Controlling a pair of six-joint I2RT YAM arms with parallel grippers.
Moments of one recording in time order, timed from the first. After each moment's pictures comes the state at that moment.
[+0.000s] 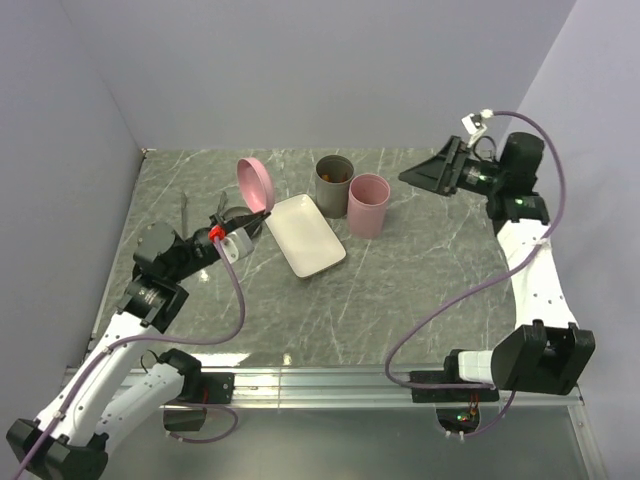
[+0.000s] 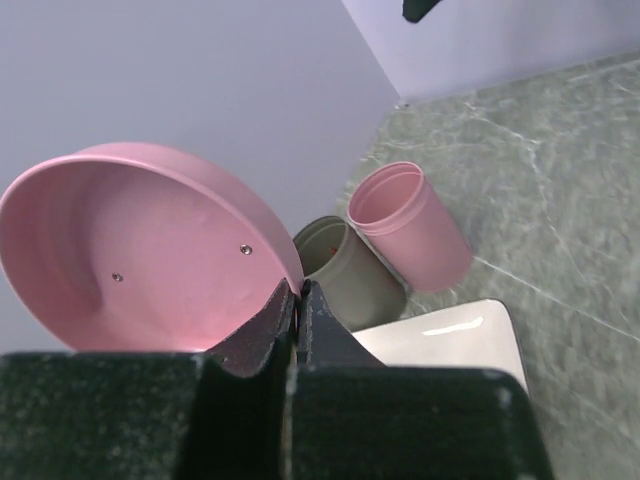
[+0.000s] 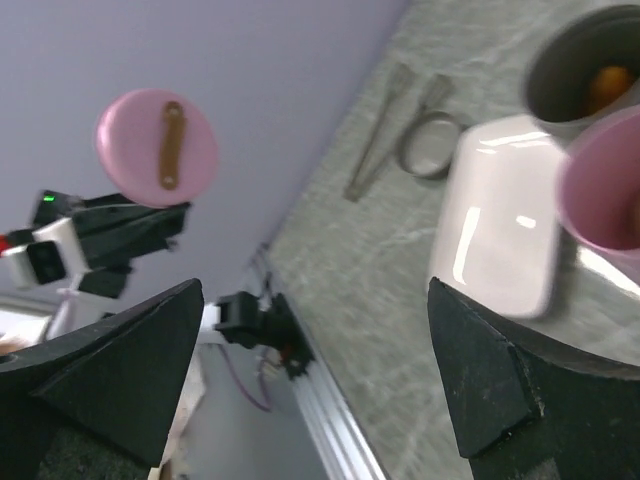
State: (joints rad) left arm -0.43 0.76 0.79 0.09 0.59 0.56; right arm -0.12 1.29 1.29 -0.26 -1.14 0.60
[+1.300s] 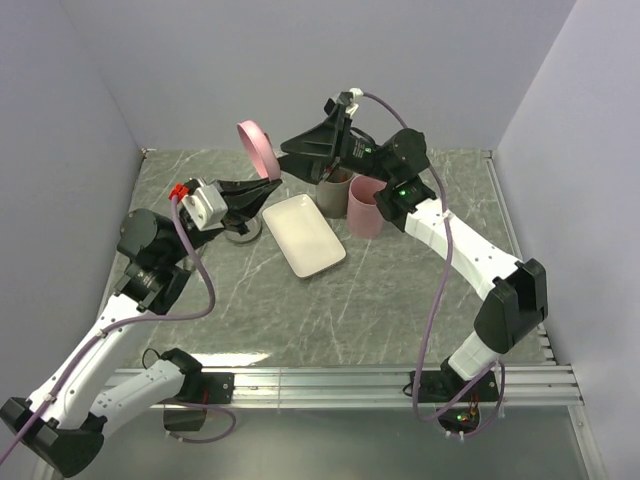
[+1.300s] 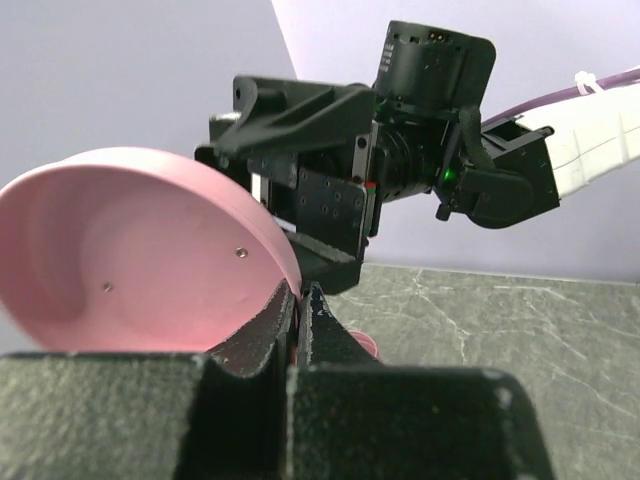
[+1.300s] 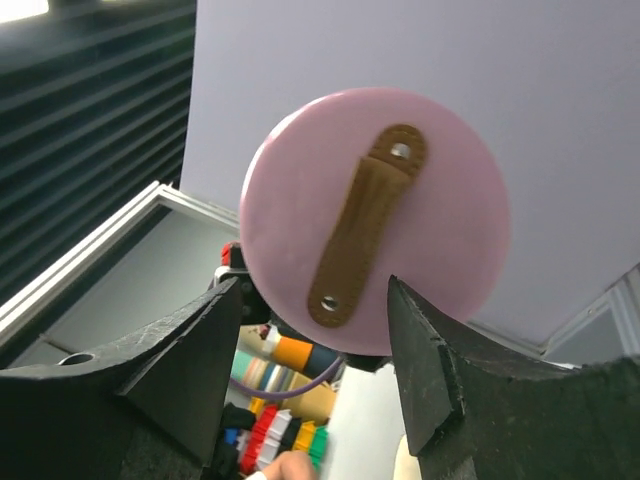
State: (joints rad) left arm -0.52 0.87 0.99 0.34 0.52 0.12; right arm 0.60 1.60 1.49 0.65 -0.81 1.70
